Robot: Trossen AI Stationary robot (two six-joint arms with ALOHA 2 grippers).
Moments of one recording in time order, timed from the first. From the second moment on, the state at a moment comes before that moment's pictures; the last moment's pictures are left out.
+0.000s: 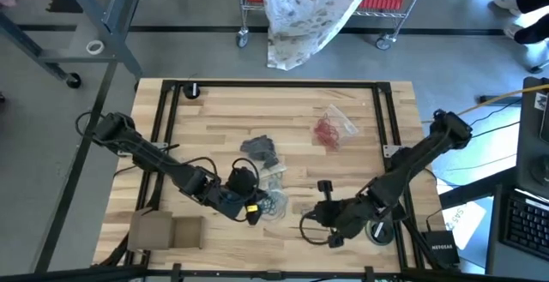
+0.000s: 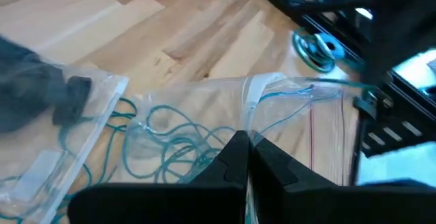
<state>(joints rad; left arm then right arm) -0.50 1.62 1.18 -0.27 -0.59 -0.97 0.70 1.51 1.13 -0.44 0.41 0.35</state>
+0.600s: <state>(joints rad) -0.47 1.69 1.18 -0.03 -0.63 -0.96 0.63 1.56 1.27 -0.36 0.43 0.25</state>
